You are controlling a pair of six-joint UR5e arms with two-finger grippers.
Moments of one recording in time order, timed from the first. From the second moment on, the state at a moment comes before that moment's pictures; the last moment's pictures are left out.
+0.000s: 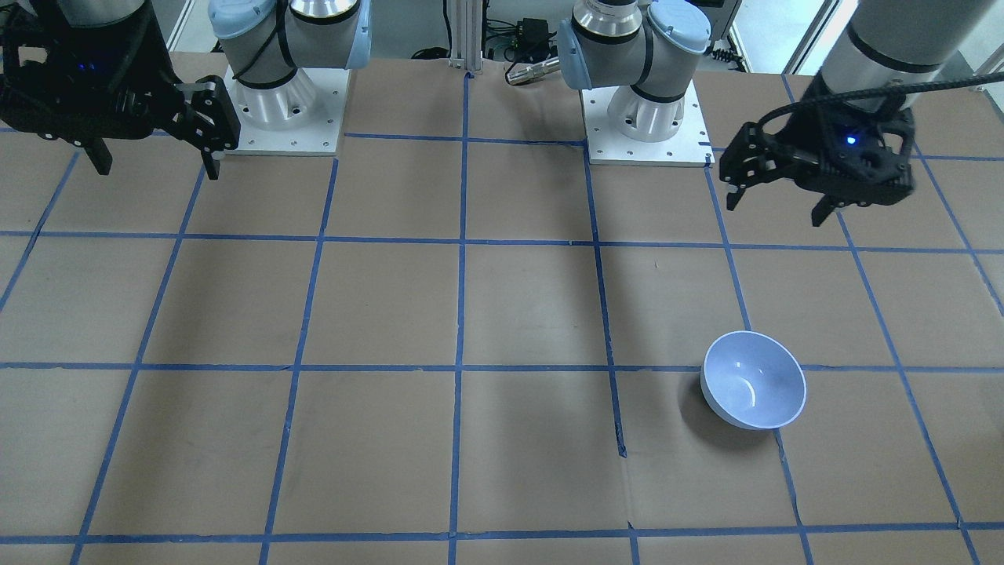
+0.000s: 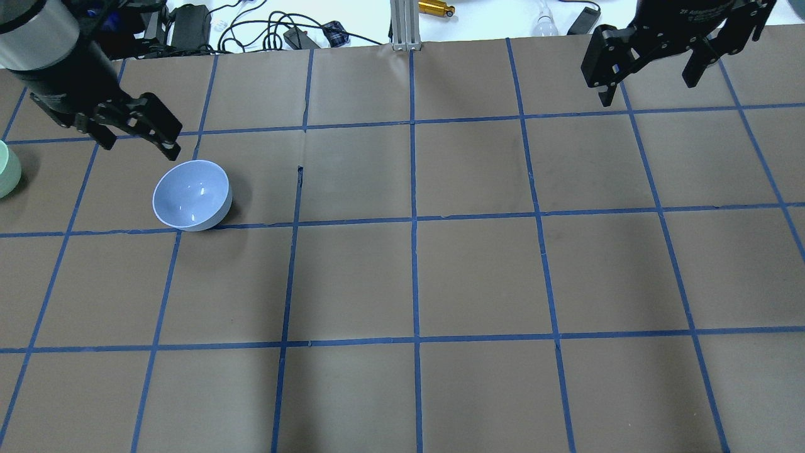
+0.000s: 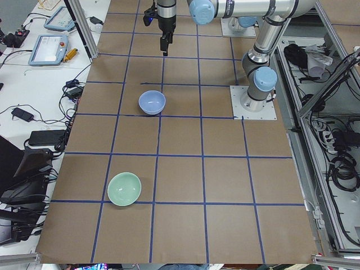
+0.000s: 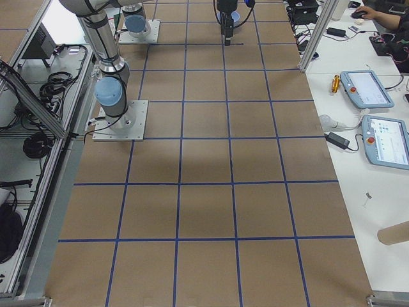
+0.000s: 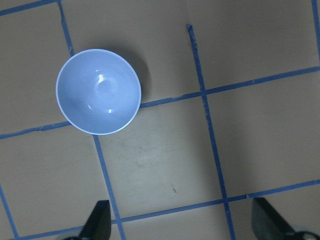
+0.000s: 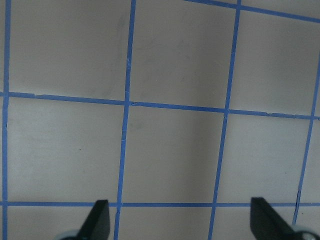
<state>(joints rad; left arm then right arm) -1.33 -1.56 -1.56 -1.59 1.60 0.50 1.59 -1.53 1.37 -1.45 -1.73 -0.09</state>
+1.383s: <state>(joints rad) -0.71 -2.04 -1.40 -1.23 1.56 1.80 1.59 -1.53 1.37 -1.45 -1.73 -0.09</state>
